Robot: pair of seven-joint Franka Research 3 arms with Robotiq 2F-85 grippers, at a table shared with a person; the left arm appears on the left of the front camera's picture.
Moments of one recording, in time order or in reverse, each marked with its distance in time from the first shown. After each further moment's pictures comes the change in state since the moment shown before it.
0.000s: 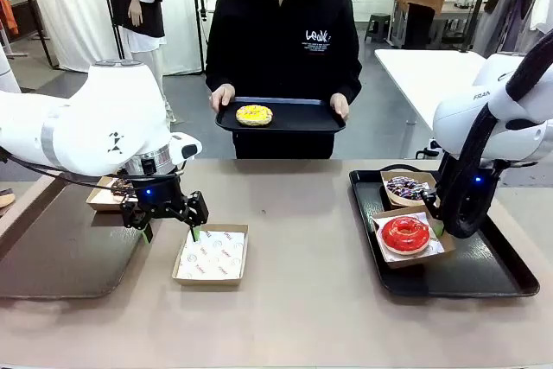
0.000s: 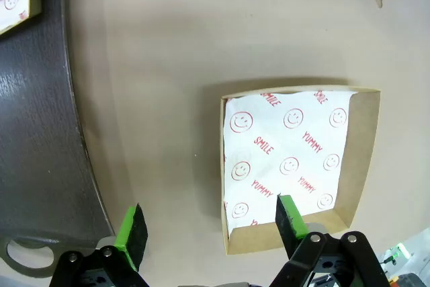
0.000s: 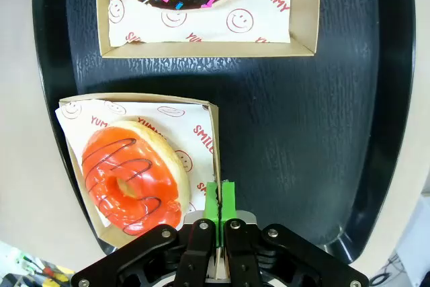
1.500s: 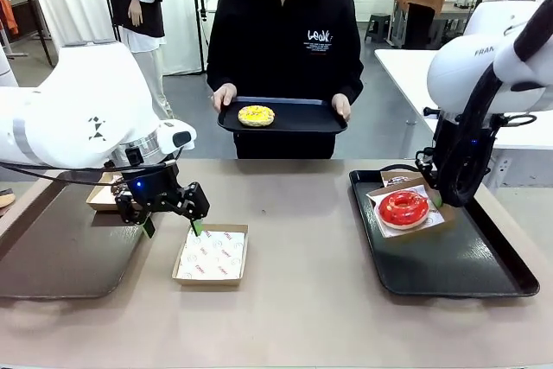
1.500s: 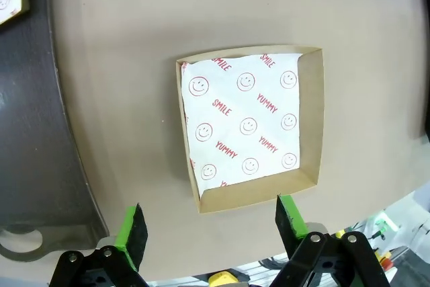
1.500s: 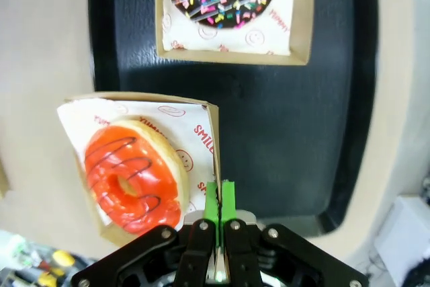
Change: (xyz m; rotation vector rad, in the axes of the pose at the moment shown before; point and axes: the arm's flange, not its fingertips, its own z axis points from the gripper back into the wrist) left arm -0.026 -0.004 0.037 -0.100 -0.016 -0.052; right arm 0.003 0.032 0.061 -0.062 -0.030 0.048
